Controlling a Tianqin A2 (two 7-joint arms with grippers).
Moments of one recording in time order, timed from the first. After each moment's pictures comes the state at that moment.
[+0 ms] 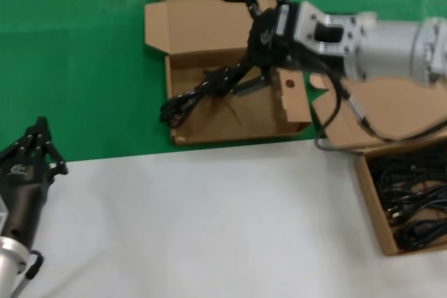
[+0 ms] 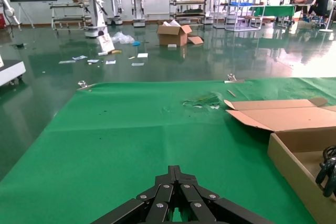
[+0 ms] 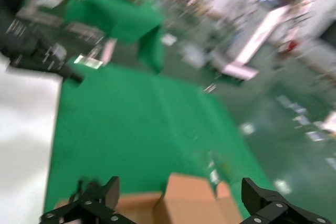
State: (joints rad) left arm 0.00 -0.30 1.60 -1.60 -1.80 0.00 0.00; right arm 0.90 0.45 -2.00 1.34 1.35 -0.92 0.08
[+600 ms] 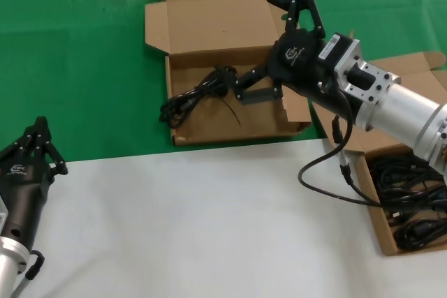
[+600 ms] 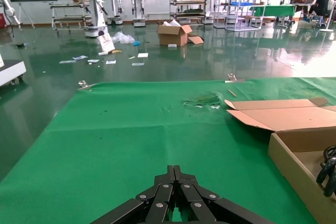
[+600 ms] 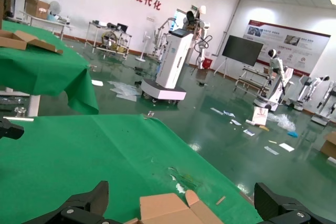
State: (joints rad) left arm 0.00 -0.30 1.60 -1.60 -1.80 0.00 0.00; right arm 0.53 0.38 -1.75 1.45 1.63 -0.66 -0.11
